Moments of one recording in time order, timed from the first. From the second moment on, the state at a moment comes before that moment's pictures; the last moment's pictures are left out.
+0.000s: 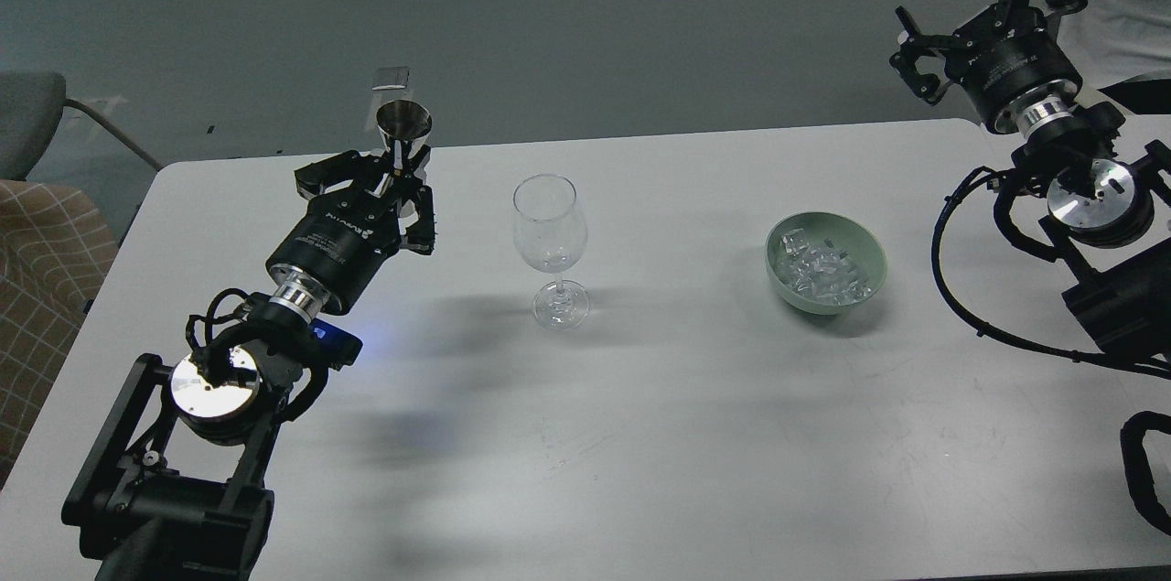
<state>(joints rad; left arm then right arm) -0.16 0.09 -1.46 -1.48 -0.05 -0.02 0.24 0.75 -0.32 1.10 0.69 -0.04 0.35 0.12</state>
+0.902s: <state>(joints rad) -0.22 0.08 -1.38 -1.50 0.04 0.03 0.24 0.75 -0.32 1.10 0.69 -0.04 0.35 0.12</state>
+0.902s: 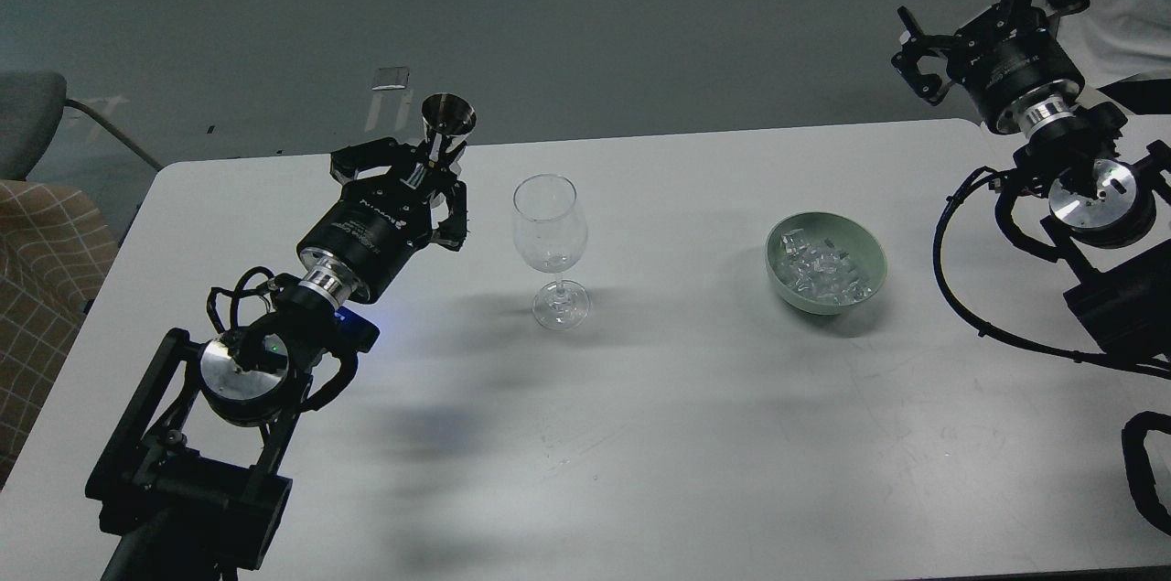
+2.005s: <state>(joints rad) -0.23 0.08 -1.34 -1.50 0.22 0.04 0.24 0.75 -0.33 1.10 0.69 -0.04 0.35 0.12</state>
